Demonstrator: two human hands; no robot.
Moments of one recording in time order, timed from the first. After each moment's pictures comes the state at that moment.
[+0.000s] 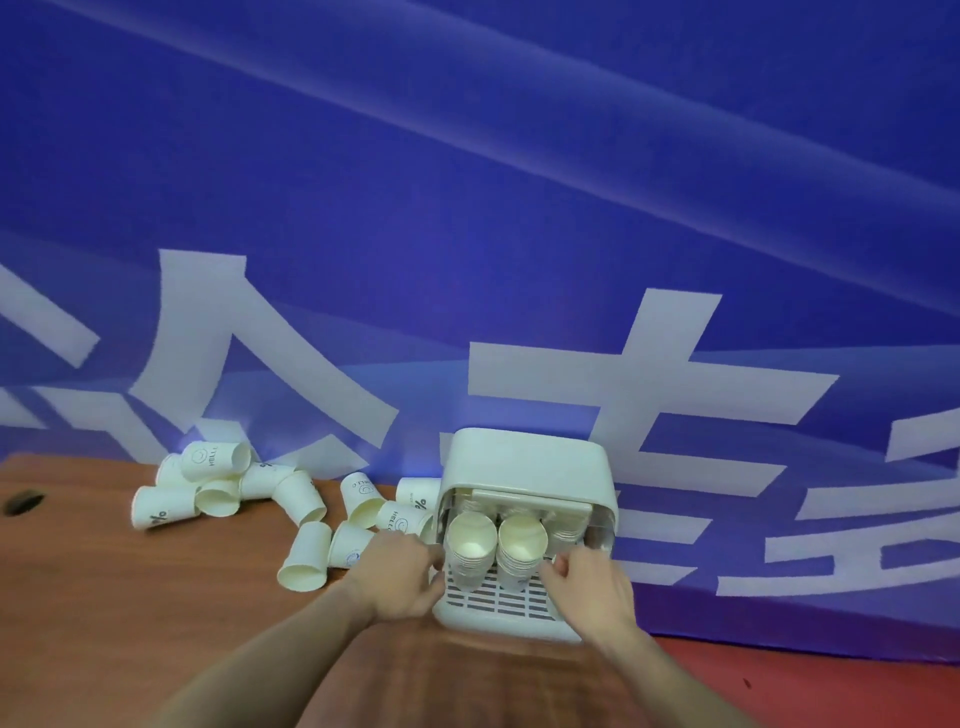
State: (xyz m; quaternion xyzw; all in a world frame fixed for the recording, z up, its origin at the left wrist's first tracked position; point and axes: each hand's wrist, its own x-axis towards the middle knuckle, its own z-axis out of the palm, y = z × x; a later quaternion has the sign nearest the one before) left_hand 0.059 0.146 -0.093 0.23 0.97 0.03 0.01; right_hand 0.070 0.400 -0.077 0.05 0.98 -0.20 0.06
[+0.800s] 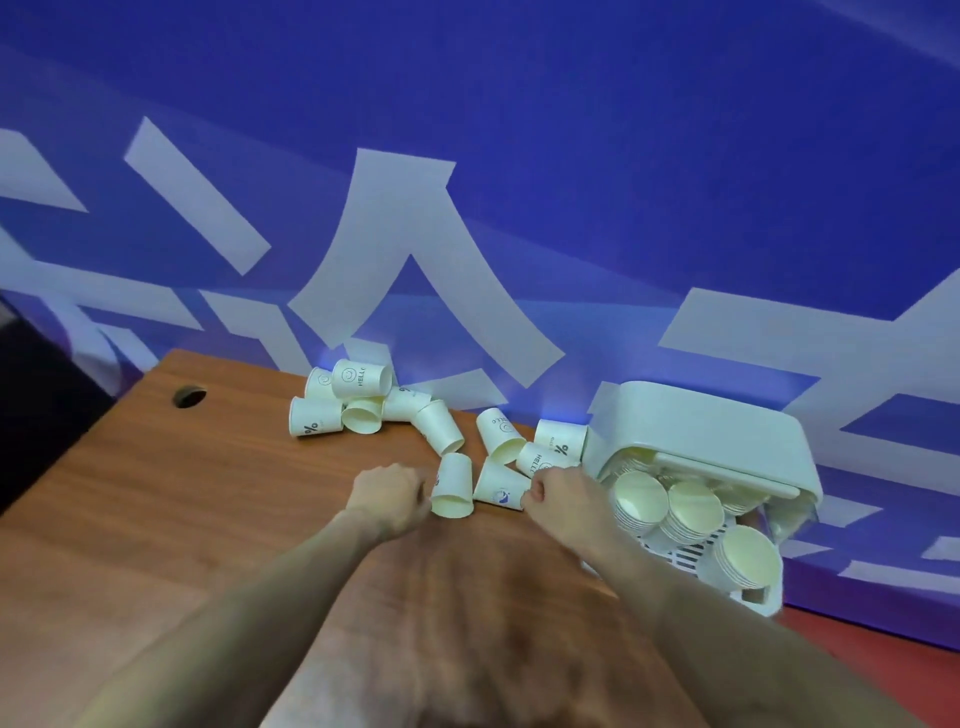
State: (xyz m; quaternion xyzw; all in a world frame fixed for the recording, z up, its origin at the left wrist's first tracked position) left_hand 0.066 -0.063 -0.125 -0.04 0.99 0.03 0.14; right_hand 0.026 0.172 -0.103 -0.13 0.98 -0.12 0.13
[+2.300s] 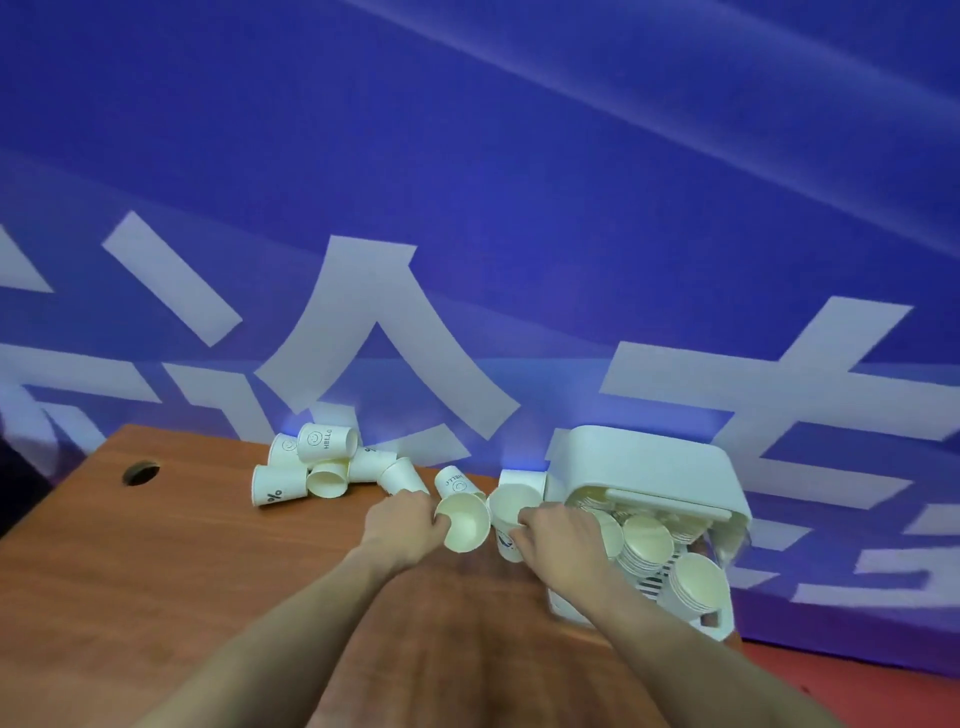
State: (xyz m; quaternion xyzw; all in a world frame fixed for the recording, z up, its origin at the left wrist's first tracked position) left_hand 0.051 -0.017 -0.083 -0.03 0.99 0.14 0.08; right_hand 0.048 0.196 -0.063 -0.18 0.98 -0.04 0.01
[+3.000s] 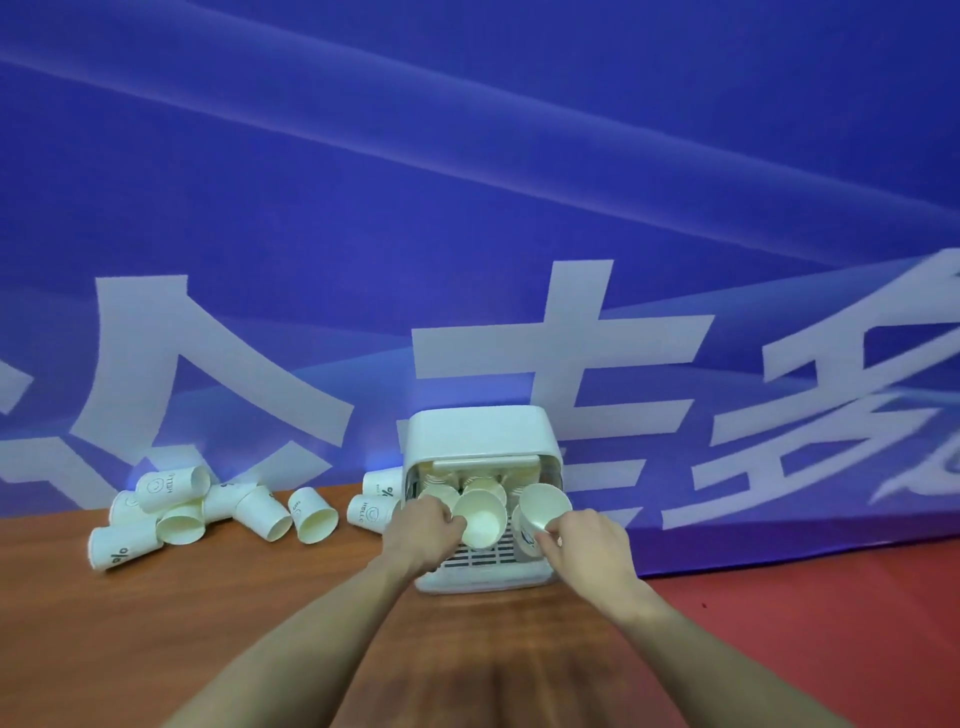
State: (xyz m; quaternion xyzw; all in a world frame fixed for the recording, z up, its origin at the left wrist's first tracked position) left_hand 0.081 0.217 -0.054 0.01 0.96 0.25 0.12; right_hand 0.135 0.426 -0.048 0.02 1.00 -0.08 0.00
